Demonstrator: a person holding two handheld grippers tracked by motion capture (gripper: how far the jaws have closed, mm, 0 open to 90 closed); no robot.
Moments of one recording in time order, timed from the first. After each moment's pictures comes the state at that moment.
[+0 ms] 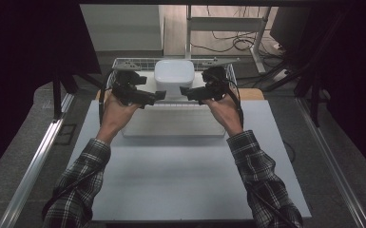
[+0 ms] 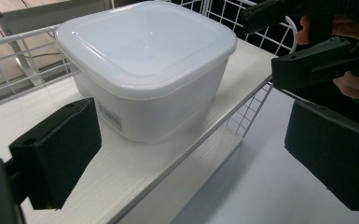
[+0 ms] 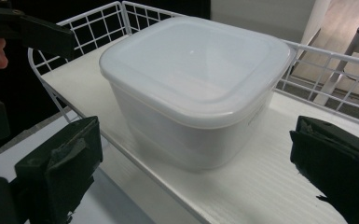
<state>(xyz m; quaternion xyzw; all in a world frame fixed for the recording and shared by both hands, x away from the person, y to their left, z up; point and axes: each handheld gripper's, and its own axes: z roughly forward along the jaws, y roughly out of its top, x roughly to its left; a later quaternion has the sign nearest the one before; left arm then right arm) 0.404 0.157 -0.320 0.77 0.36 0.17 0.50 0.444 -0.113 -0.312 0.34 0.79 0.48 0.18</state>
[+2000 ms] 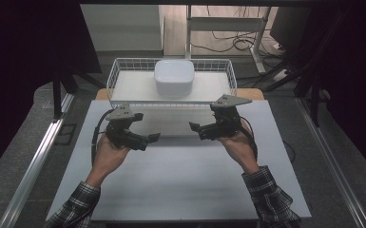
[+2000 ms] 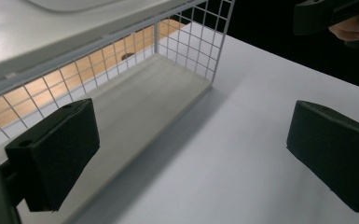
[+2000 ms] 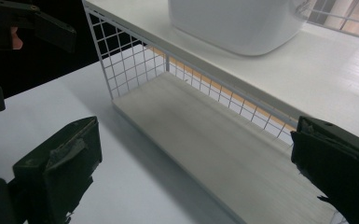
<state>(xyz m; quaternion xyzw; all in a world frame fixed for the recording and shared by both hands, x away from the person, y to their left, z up) 0.327 0.164 -0.395 0.79 0.32 0.14 0.51 0.370 -0.150 -0.362 0.28 0.81 0.48 0.19</state>
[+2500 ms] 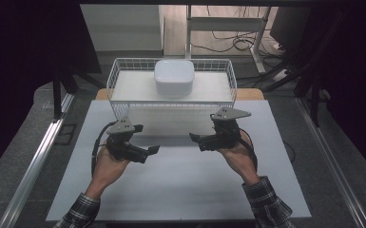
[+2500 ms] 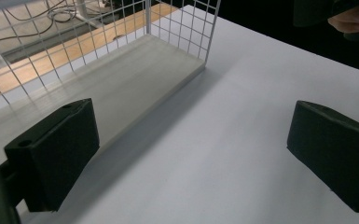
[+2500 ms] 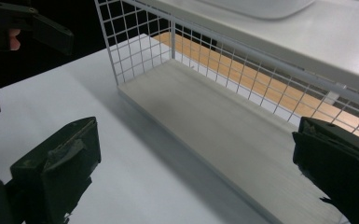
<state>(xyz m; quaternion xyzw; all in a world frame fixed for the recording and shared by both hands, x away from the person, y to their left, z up) 0.308 0.163 -0.422 0.79 0.32 0.14 0.50 0.352 -0.153 -0.387 0.28 0.81 0.47 0.19</state>
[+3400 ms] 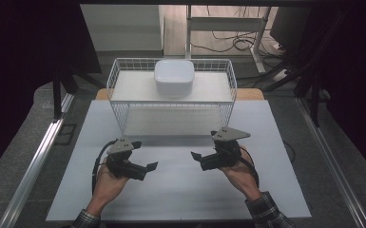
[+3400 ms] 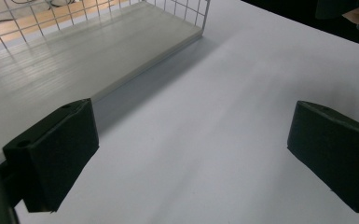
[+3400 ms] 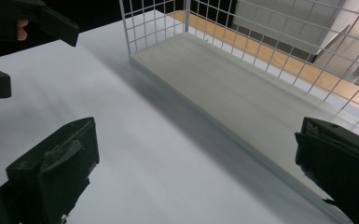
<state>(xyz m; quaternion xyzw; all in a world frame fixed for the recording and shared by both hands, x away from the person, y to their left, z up) 0.281 0.166 -0.467 0.79 0.34 0.13 0.49 0.323 -0.164 -0.428 0.27 0.82 0.47 0.18</state>
